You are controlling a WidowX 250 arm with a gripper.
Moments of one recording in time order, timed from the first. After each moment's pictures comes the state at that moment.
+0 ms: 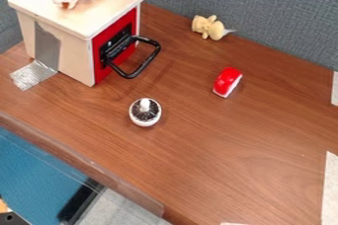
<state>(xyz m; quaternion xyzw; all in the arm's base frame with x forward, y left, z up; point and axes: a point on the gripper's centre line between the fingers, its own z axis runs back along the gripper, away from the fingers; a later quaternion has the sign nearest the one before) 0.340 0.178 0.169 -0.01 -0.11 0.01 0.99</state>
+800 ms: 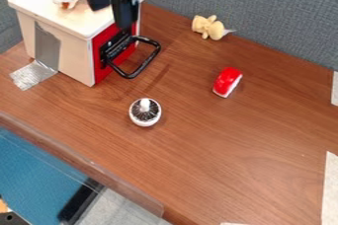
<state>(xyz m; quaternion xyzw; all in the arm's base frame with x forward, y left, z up) 0.284 0.048 0.143 -0.05 -0.08 -0.17 0.98</state>
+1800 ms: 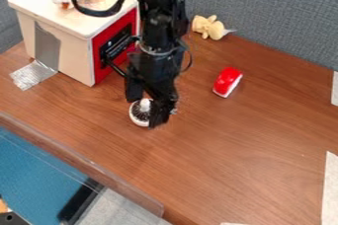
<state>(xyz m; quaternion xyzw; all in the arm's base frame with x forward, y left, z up) 0.290 0.003 0.020 0.02 -0.01 -0.19 0.98</state>
